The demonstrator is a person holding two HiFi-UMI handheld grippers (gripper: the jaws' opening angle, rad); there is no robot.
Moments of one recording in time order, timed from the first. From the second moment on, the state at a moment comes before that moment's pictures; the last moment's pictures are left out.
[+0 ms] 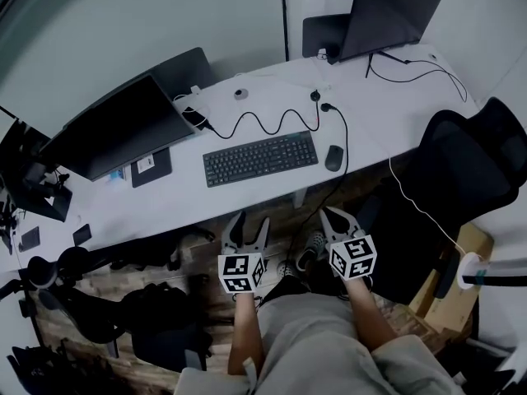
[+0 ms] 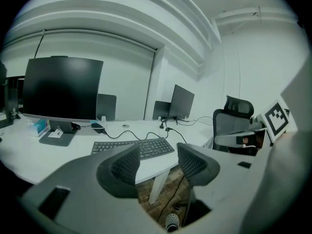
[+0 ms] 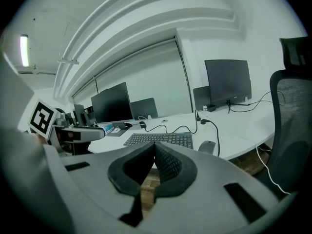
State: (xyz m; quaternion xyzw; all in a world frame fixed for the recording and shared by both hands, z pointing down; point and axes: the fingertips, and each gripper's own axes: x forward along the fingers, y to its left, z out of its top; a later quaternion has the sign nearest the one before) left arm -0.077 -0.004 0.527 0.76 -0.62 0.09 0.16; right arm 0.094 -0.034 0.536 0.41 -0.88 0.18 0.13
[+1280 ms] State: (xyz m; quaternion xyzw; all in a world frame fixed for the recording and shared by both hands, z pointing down) left arm -0.077 -0.007 0.534 0.76 -0.63 0.08 0.16; right arm 0.123 0.002 0.554 0.44 -0.87 0.18 0.16
